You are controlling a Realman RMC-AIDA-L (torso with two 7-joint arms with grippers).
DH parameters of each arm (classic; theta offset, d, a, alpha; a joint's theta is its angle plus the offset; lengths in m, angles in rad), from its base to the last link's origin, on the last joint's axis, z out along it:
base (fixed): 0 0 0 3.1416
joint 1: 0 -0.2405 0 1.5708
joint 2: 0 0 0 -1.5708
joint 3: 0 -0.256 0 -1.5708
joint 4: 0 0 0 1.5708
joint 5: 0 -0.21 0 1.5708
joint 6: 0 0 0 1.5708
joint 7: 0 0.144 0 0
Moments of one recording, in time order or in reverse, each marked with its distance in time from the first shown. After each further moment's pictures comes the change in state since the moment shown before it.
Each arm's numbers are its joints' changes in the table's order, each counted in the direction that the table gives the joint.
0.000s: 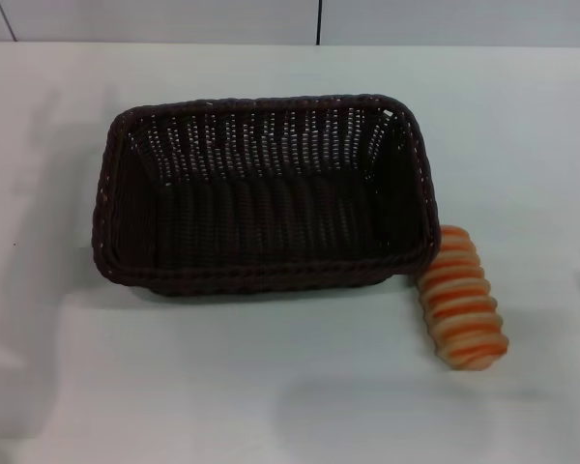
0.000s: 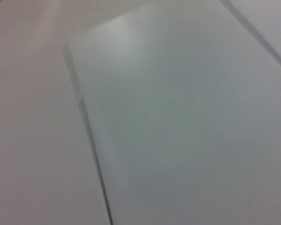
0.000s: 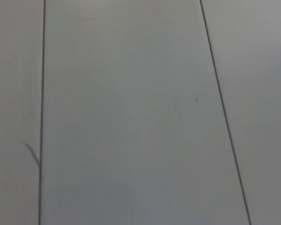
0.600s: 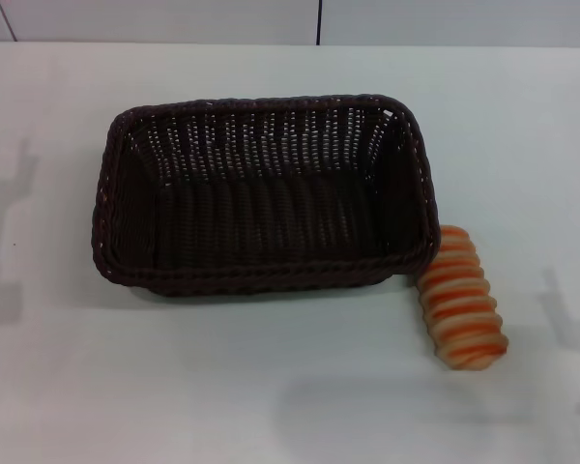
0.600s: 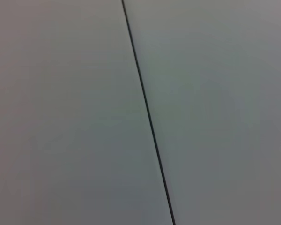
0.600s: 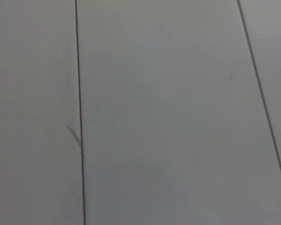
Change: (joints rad) left arm 0.143 -0.012 0.088 -0.757 -0.030 0.219 -0.380; right arm 0.018 0.003 0.122 -0.011 0.000 0.024 -0.003
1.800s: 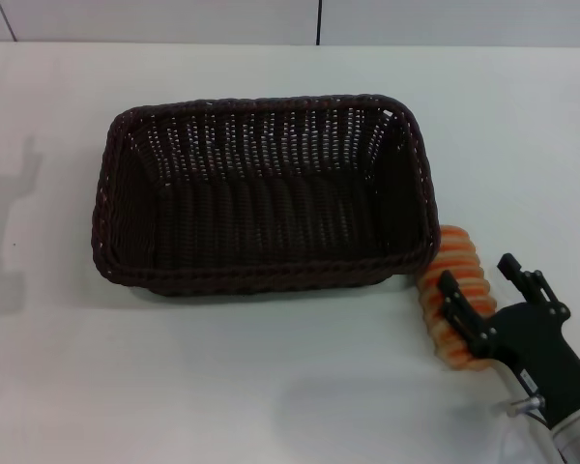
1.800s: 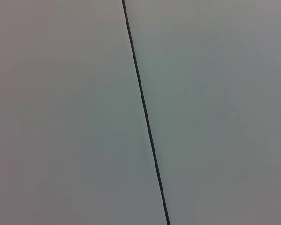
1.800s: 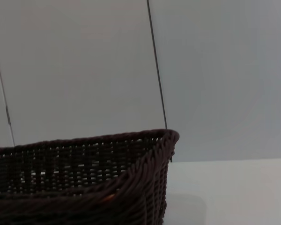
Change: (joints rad) left arm 0.048 0.003 0.001 -0.065 0.000 -0.040 -0.031; right arm -0.128 0.000 0.094 -0.069 -0.001 0.467 0.007
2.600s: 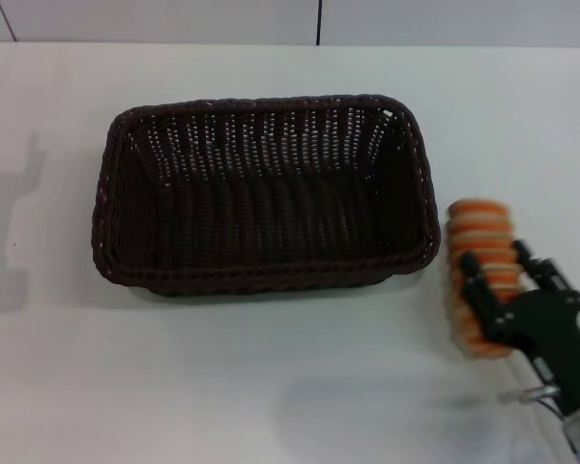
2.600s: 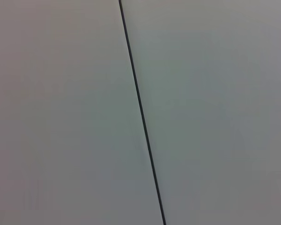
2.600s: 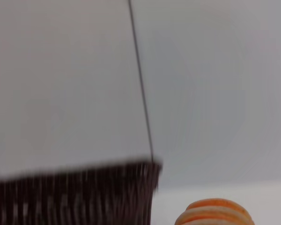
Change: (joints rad) left arm 0.007 0.000 -0.001 0.004 -0.001 0.000 -0.001; right arm 0.005 -0.003 -0.043 -0.020 -0.002 -0.021 -0.007
